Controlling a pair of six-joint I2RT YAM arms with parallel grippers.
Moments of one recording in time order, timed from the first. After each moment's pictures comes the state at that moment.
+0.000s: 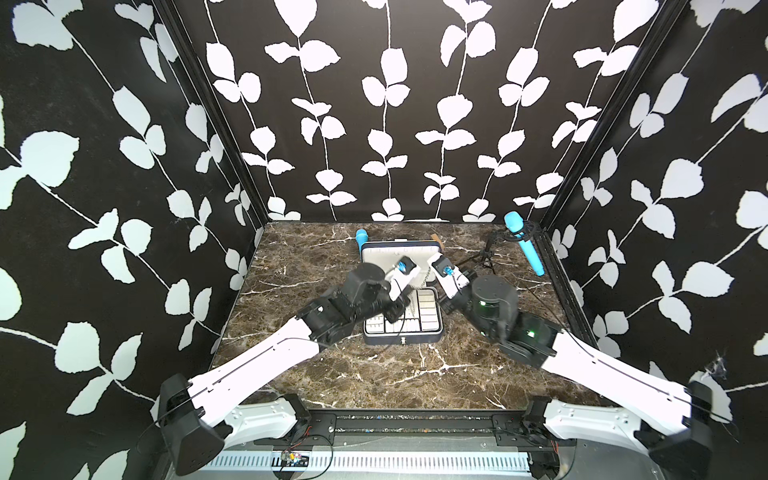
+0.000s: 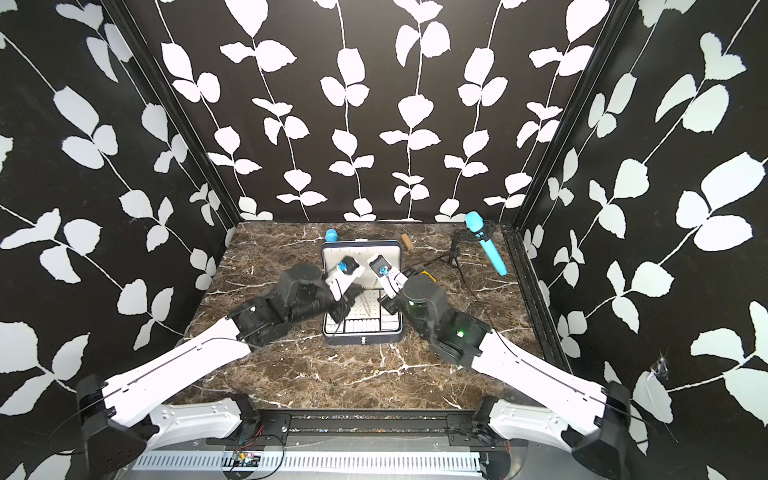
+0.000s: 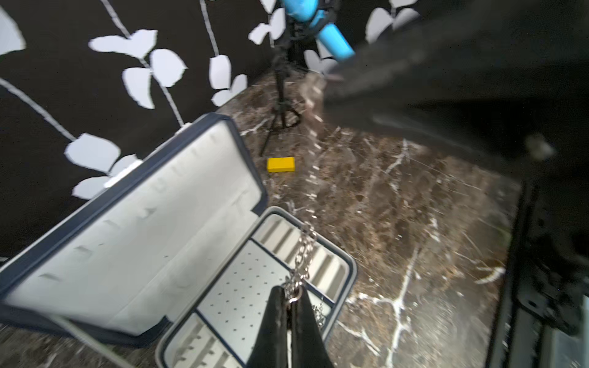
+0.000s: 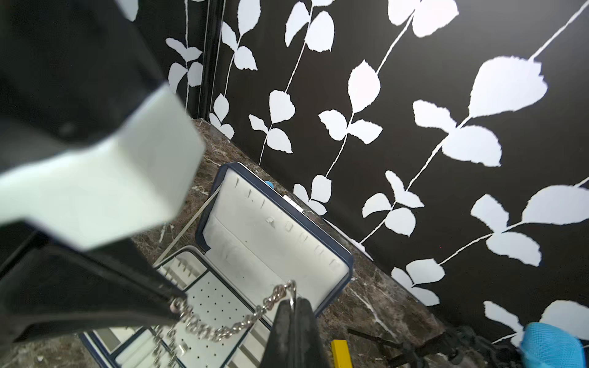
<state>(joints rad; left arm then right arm) -0.85 1.18 1.08 -0.37 -0.01 0.07 0.96 1.13 1.01 -0.10 0.40 -0.25</state>
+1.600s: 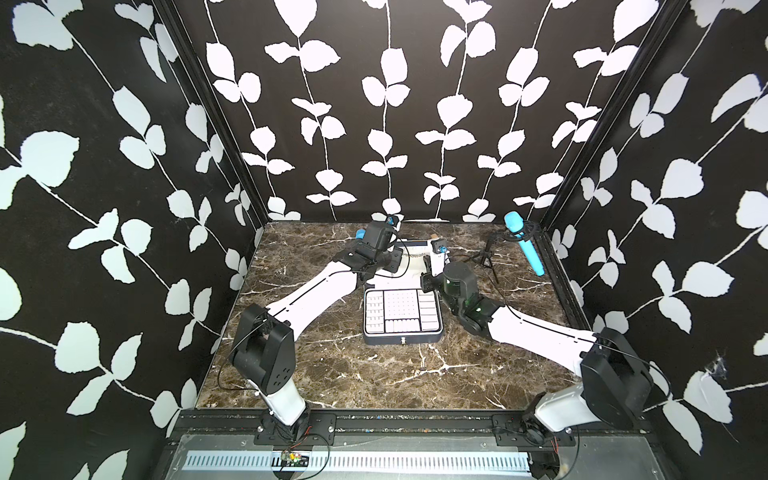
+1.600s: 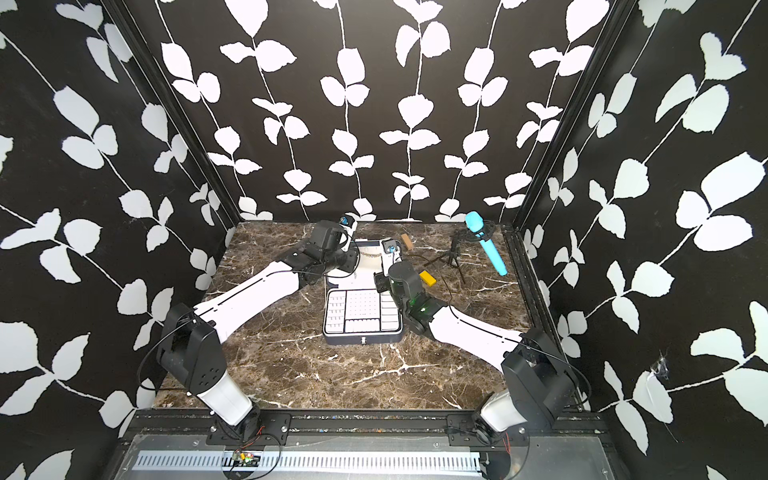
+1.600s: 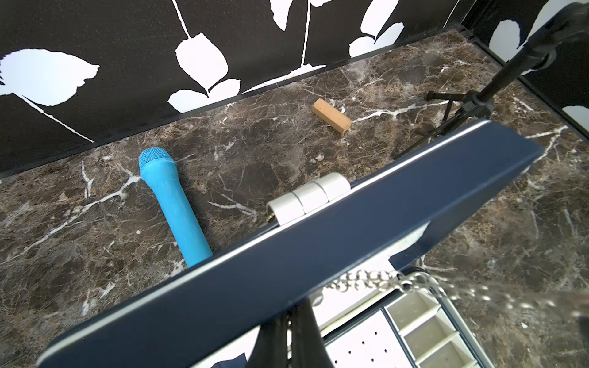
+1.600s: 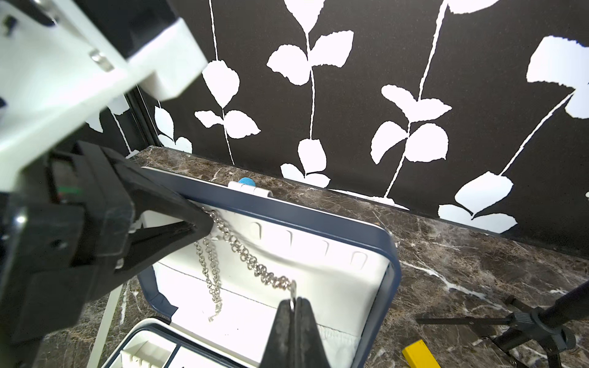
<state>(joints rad) -0.61 1.67 1.41 -0.39 -0.11 -0.10 0.77 1.47 0.92 0.33 0.34 0.08</state>
